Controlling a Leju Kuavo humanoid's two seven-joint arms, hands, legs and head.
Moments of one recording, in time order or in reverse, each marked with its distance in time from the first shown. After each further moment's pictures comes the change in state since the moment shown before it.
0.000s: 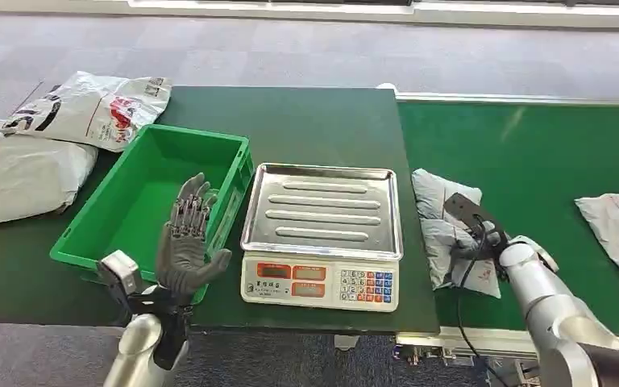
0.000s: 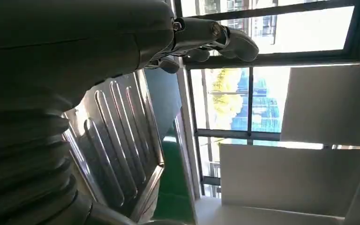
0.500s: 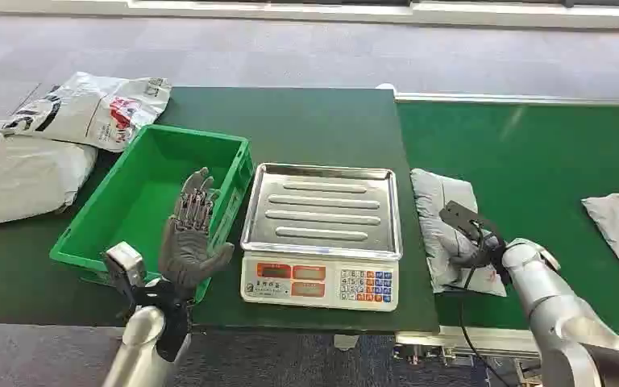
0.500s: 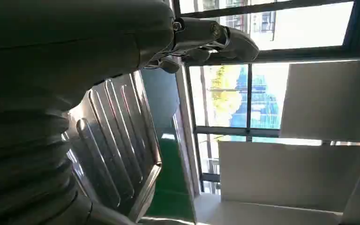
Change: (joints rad) left arm -0.047 -0.002 0.000 0.044 0.005 -0.011 0.000; right arm -0.002 -0.010 0.009 0.001 0.055 0.188 0.046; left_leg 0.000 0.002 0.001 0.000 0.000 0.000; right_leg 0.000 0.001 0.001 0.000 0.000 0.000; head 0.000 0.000
